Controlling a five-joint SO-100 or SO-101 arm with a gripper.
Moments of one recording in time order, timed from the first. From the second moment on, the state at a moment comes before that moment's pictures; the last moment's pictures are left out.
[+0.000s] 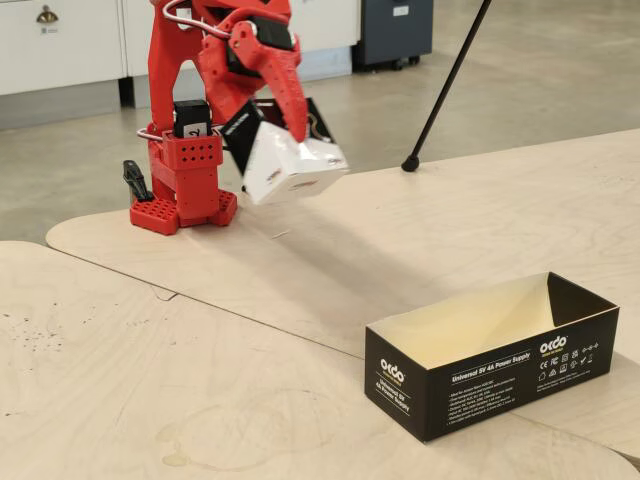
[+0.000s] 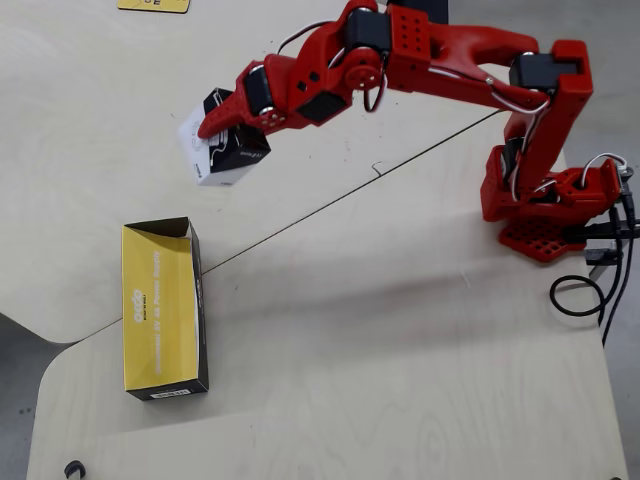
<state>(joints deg) -0.4 89.2 69.4 66.4 -20.5</state>
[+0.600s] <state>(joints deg) -13.5 62.5 45.6 63.3 -4.9</state>
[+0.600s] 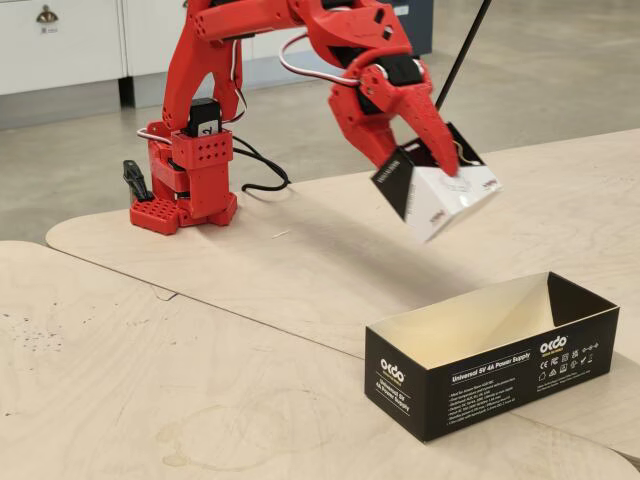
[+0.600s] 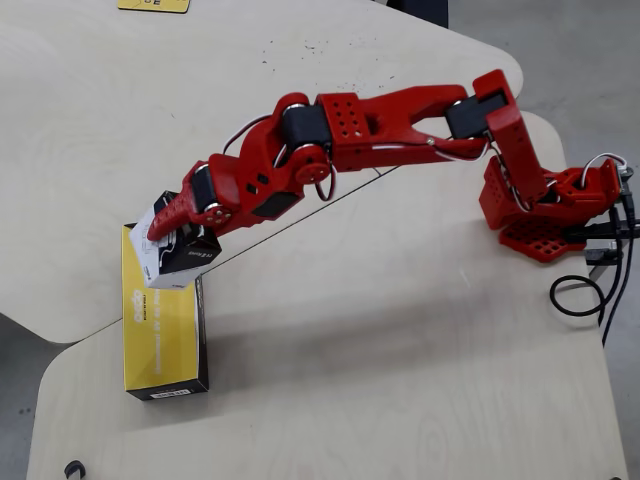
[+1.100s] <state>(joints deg) -16.9 49.2 39.0 60.3 -4.1</state>
